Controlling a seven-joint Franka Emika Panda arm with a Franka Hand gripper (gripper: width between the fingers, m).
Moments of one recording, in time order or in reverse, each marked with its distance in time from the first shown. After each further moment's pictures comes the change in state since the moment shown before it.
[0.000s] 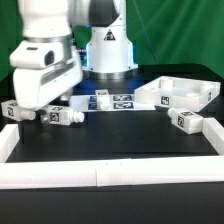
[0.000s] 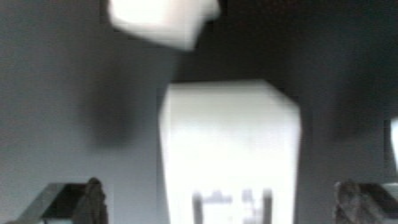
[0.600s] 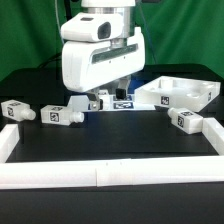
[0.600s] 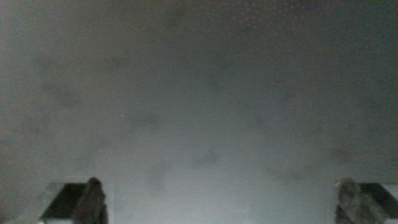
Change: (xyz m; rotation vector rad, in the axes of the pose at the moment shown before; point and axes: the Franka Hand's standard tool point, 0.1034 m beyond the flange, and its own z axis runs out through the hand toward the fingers) arm 0.089 0.023 -0.034 -0.025 0.006 0.122
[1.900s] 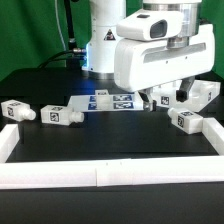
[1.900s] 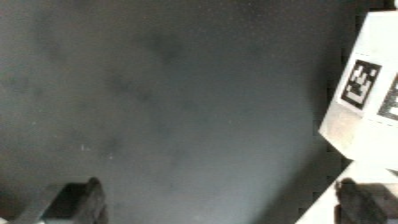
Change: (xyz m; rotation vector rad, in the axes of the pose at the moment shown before) arm 0.102 -0.030 -0.006 0.027 -0.006 0.319
